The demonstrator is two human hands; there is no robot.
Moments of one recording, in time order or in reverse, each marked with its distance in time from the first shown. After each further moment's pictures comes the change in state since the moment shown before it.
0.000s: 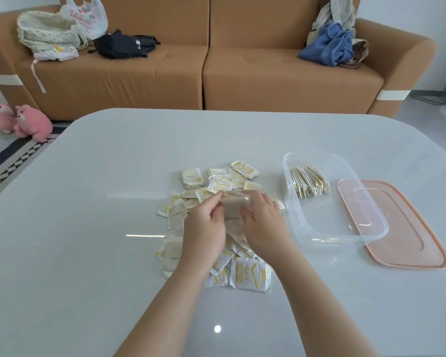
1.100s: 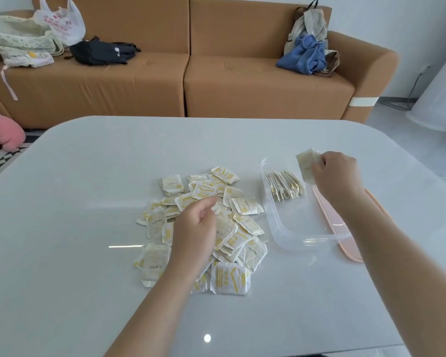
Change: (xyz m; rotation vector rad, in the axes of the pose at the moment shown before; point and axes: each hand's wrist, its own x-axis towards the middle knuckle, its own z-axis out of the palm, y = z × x) left_hand -0.007 0.014 0.011 -0.036 -0.065 0.016; right_hand 0.071 0.092 -0.137 -0.358 0.419 0.163
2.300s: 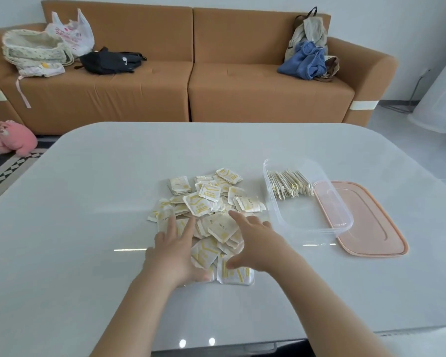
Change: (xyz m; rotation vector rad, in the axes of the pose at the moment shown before) left_hand -0.009 -0.032 -0.052 1.091 -0.420 -0.154; right_hand -0.143 -0.086 0.027 -0.025 -0.791 -0.240
